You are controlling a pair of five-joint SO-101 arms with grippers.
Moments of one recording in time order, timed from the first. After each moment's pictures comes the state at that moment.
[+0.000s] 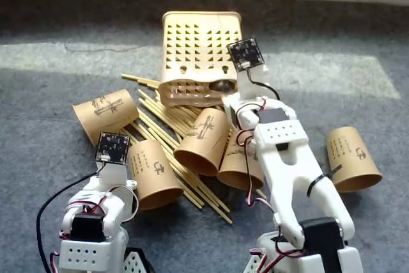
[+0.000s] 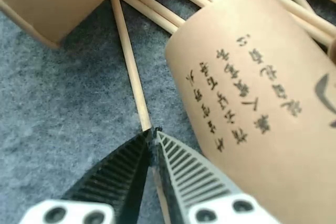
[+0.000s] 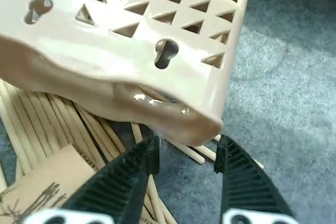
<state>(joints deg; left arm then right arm) -1.8 -103.8 96.0 75.0 1.2 -17.0 -12.4 37.9 28.5 12.1</state>
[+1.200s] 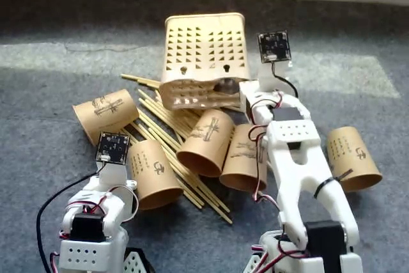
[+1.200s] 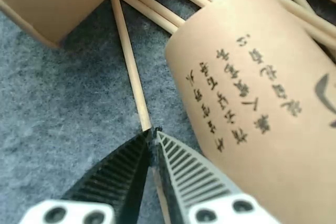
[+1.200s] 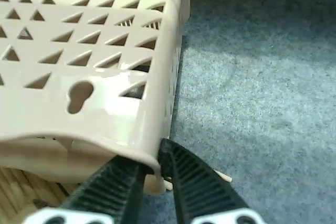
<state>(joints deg) -1.8 -103.8 96.0 75.0 1.2 -11.5 -16.5 37.9 24.3 5.1</state>
